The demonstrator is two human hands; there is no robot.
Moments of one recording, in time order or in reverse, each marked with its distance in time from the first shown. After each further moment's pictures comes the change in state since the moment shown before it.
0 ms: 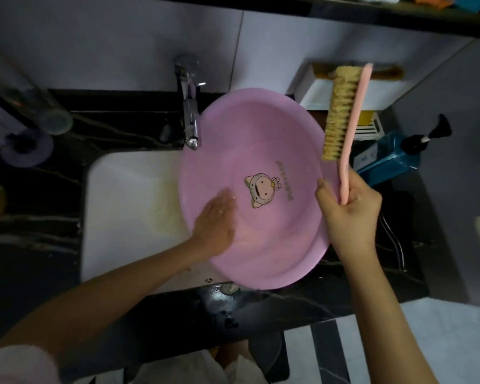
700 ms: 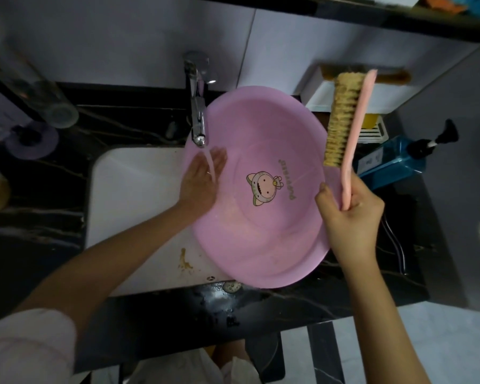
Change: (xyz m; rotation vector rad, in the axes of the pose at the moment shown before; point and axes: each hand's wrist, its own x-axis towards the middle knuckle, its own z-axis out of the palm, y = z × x) left_hand 0.044 -0.059 -0.034 0.230 0.253 -0.148; right_hand -0.005 0.002 0.008 -0.016 0.021 -0.003
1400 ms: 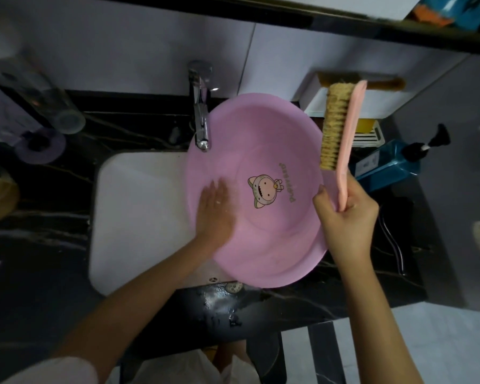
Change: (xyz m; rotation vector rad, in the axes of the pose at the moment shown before) left_hand -0.047 0.053 -0.011 -0.304 -0.182 -0.098; right_hand -0.004 -0.009 0.002 -0.056 0.022 -0.017
